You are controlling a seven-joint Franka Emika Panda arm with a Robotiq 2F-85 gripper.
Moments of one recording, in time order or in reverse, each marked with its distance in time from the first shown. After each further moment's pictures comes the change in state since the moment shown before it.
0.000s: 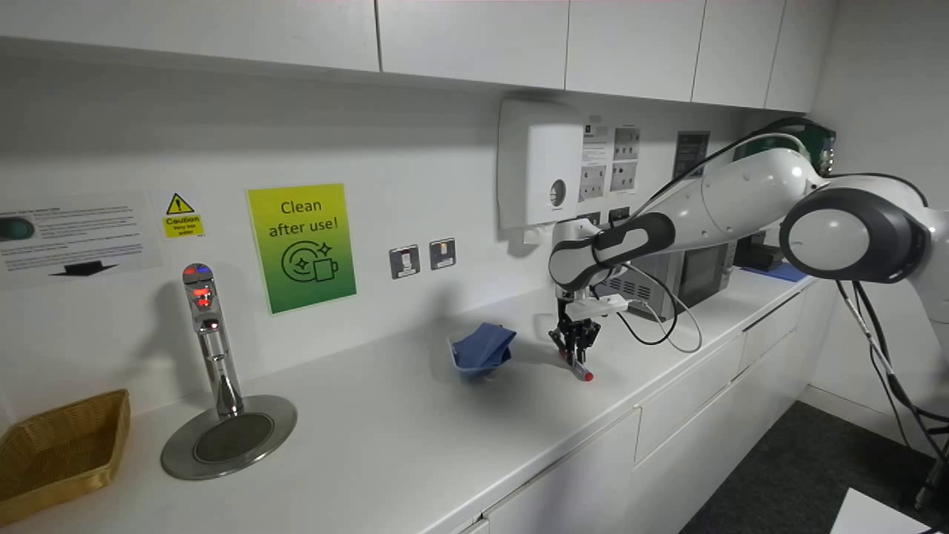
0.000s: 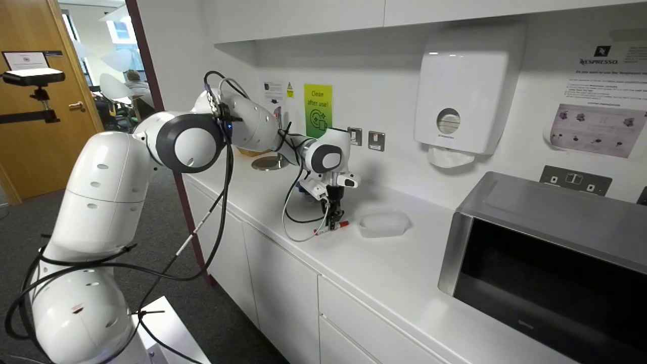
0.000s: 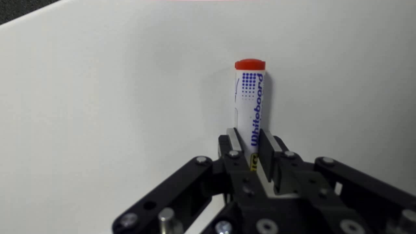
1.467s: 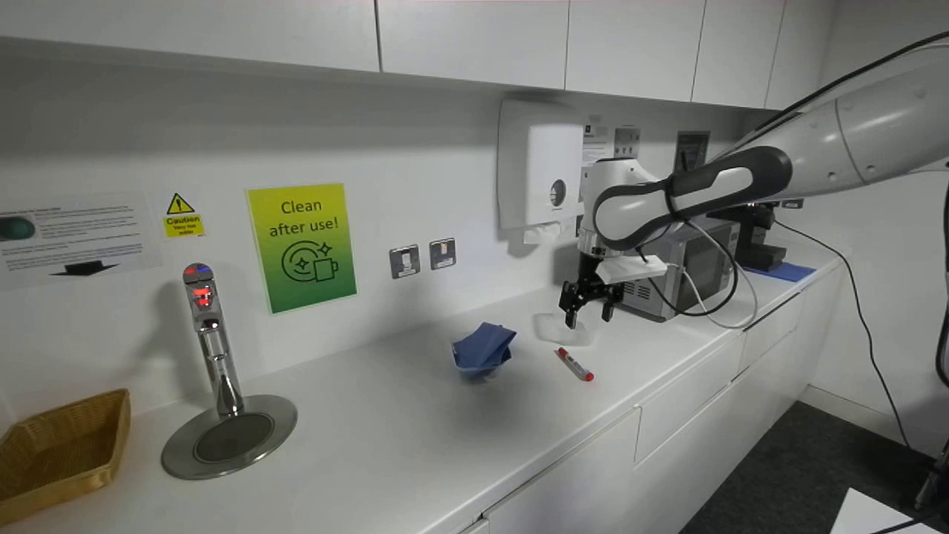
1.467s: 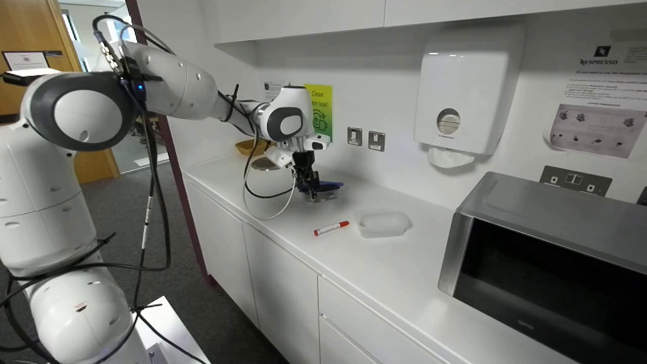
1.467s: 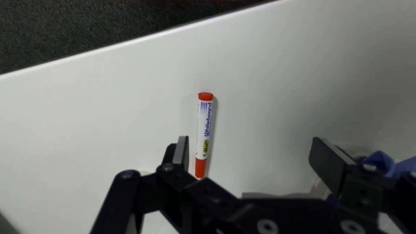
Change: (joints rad) arm 0.040 -0.471 0.047 -0.358 -0.044 0.104 0.012
